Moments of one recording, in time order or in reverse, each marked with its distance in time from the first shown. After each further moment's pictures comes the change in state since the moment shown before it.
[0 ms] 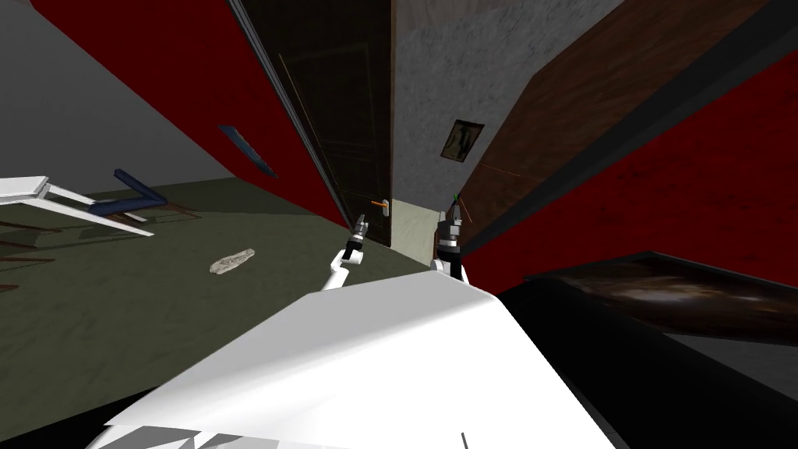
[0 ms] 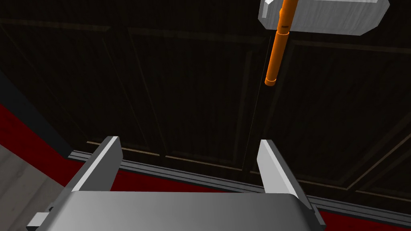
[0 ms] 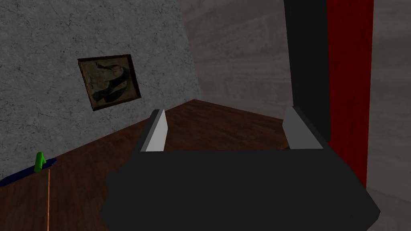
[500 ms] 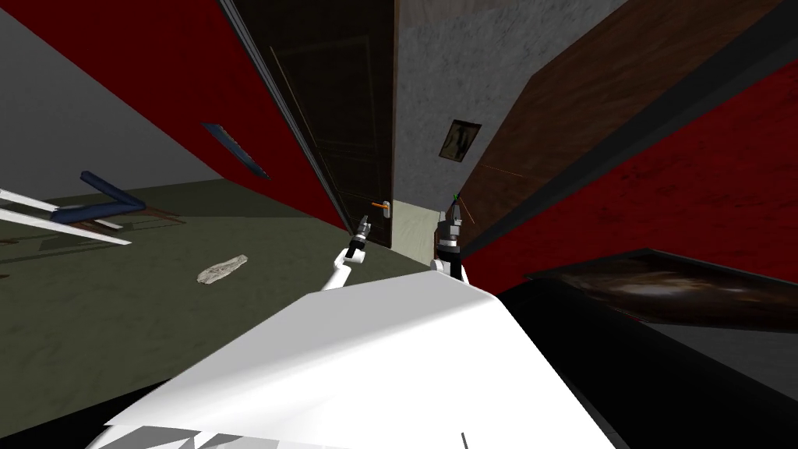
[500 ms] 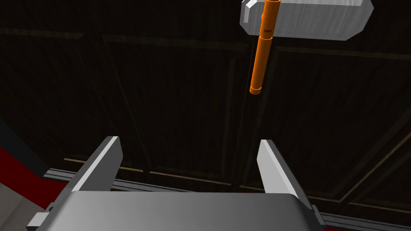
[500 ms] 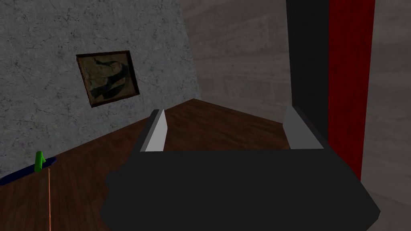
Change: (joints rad) arm -0.053 -0.010 -0.014 0.095 -0.013 0.000 0.009
